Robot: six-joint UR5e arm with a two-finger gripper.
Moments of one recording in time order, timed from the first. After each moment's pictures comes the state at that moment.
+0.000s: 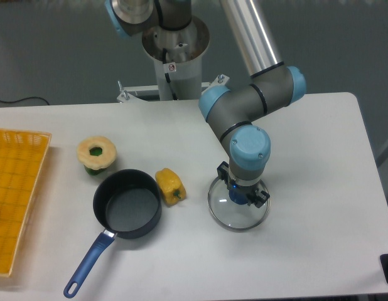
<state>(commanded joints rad) 2.54 -2.08 -1.61 -1.06 1.62 1.19</state>
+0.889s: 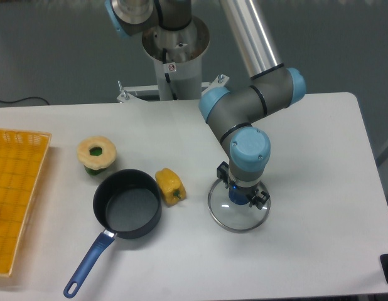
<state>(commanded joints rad) 2.54 -2.09 -1.61 -1.06 1.62 1.19</state>
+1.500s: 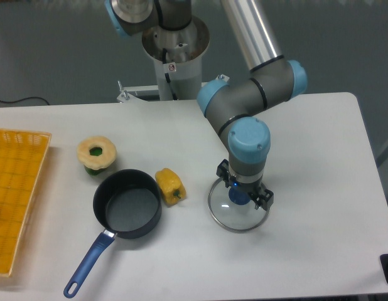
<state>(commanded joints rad) 2.53 -2.01 -1.56 -1.03 1.62 1.19</state>
